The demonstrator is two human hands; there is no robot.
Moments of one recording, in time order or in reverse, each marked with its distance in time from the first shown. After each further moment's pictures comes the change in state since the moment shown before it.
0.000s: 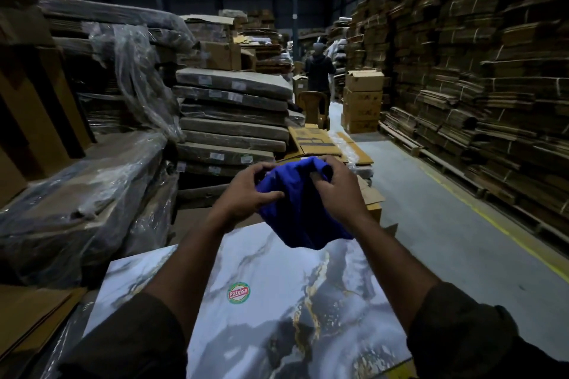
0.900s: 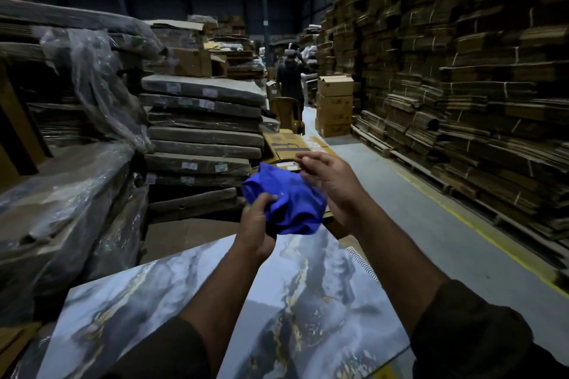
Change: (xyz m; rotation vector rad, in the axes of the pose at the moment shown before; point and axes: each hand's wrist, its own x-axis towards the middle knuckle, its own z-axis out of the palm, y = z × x) left_hand 0.007 0.000 0.103 -1.050 0.234 -0.428; right_hand 0.021 -0.005 -0.036 0.605 -0.039 0.315
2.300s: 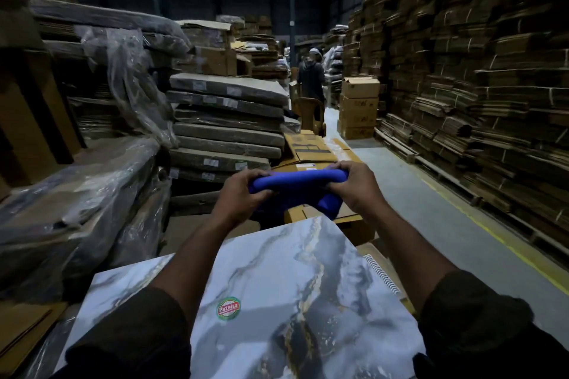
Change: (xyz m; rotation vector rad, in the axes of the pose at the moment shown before) left_hand 0.044 0.081 -0.057 1.251 -0.118 0.678; right_hand 0.043 0.024 -0.026 -0.708 0.036 -0.174
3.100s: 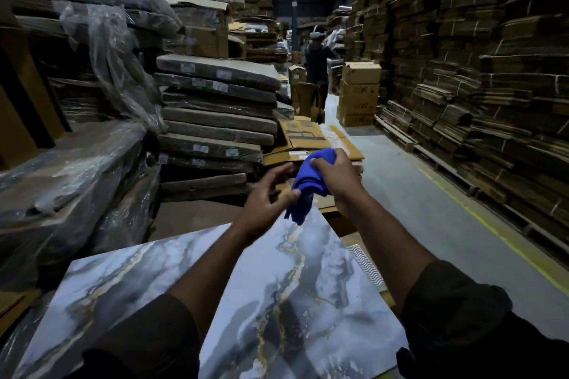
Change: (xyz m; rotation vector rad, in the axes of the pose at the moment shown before) left_hand -0.013 0.038 0.109 -0.407 -0.124 -0.081; right_hand 0.025 0.034 -0.008 0.456 -0.015 0.254
